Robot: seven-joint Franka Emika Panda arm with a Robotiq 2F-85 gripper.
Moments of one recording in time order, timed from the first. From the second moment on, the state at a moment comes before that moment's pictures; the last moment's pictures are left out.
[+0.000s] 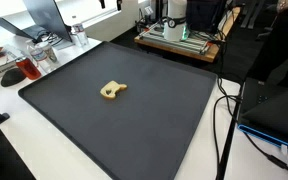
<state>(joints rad) -0.12 -0.43 -0.29 -2.54 -0.15 2.20 -0.41</state>
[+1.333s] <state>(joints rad) 0.01 -0.27 0.06 -2.41 -0.25 2.18 -0.18</state>
